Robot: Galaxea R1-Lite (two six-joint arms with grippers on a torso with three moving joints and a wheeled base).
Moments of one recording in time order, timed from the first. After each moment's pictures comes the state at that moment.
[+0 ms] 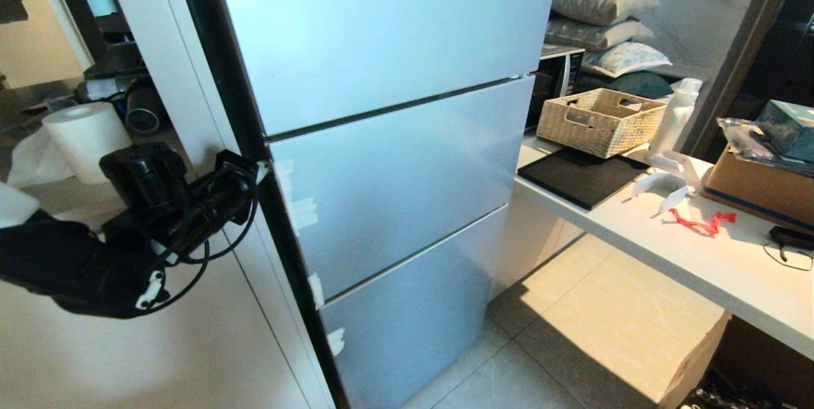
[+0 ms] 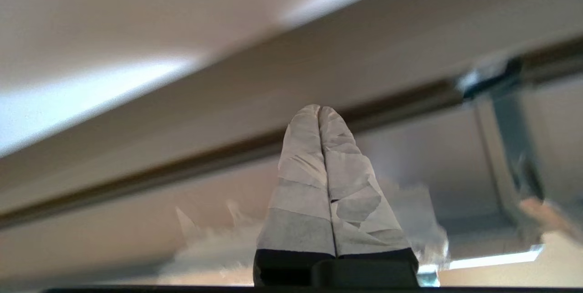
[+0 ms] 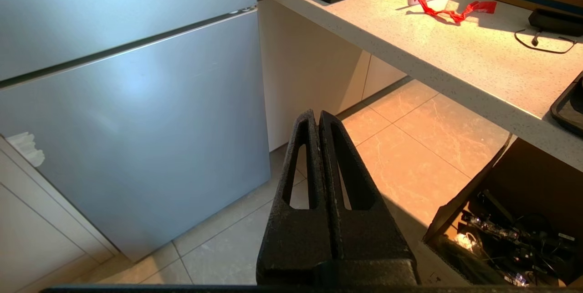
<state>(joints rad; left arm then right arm) -0.11 1.91 -0.82 -1.12 -0.05 -1.04 0.00 0.00 0.00 0.01 -0.01 0.02</state>
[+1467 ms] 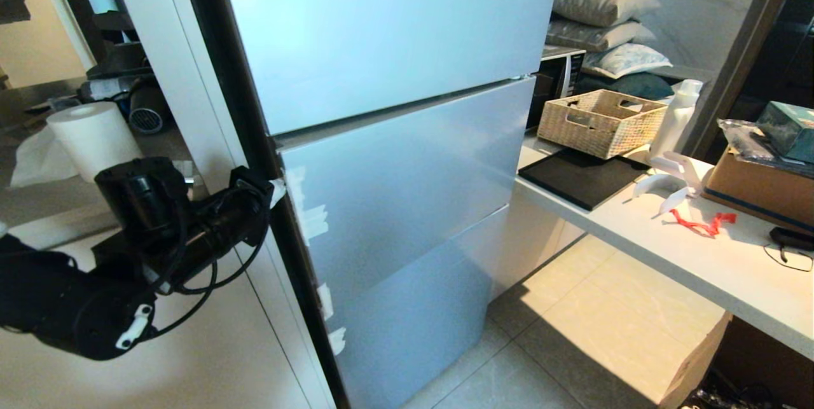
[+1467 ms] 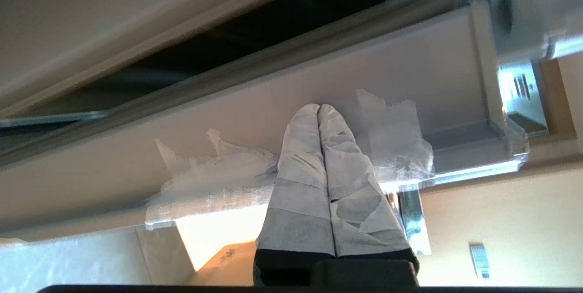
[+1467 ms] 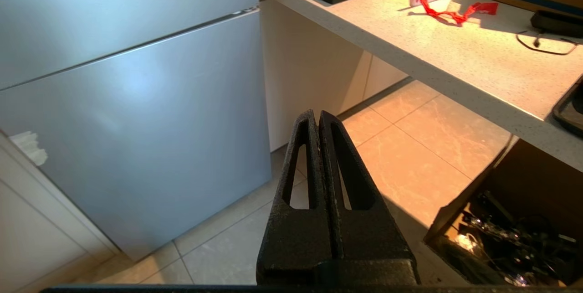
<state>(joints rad) -0.23 1.80 -0.67 -1.12 -0.10 -1.03 0.00 0.00 0.00 0.01 -0.01 0.02</state>
